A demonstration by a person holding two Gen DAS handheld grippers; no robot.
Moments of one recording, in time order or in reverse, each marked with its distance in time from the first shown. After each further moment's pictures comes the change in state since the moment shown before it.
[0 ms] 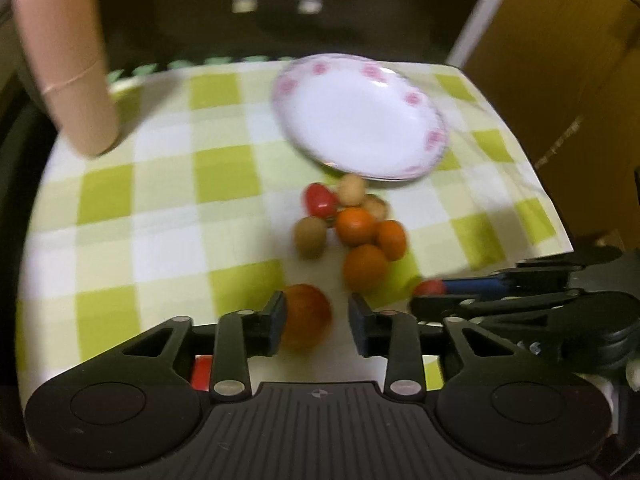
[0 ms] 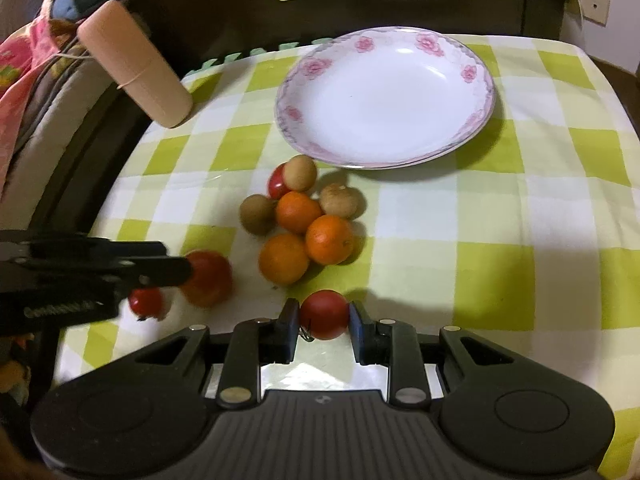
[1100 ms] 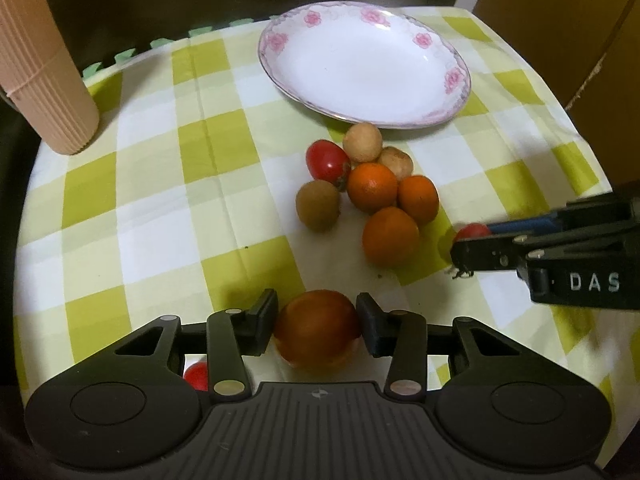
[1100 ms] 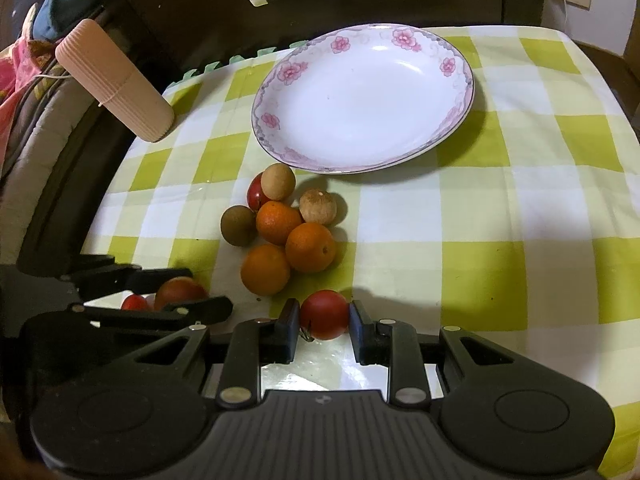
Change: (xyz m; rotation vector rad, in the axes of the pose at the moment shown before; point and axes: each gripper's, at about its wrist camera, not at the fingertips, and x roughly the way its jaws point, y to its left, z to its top) left arm 0.035 -0.005 -0.011 0.090 0.084 0.103; right arm 0.001 -0.014 0.006 0.064 -0.004 -0.010
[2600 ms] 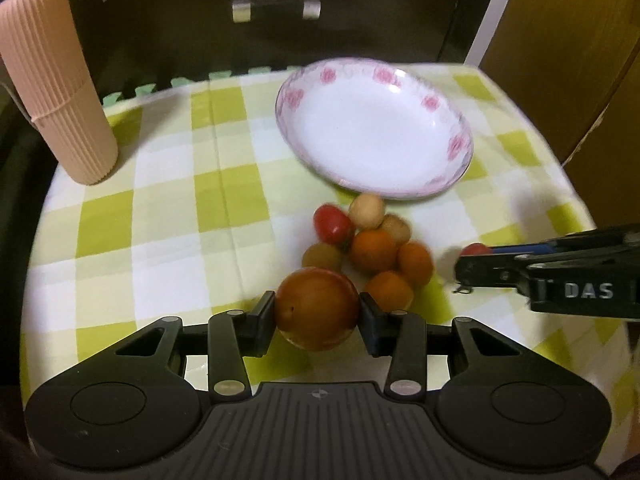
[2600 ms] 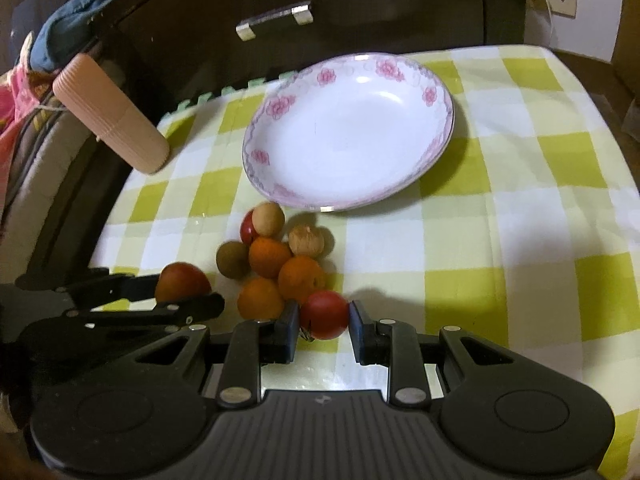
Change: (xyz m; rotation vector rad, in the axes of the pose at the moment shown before) left arm -0.017 0.001 0.016 -0.091 -0.133 -0.019; right arm -0.014 -0.007 0.010 0.038 -0.076 -0.001
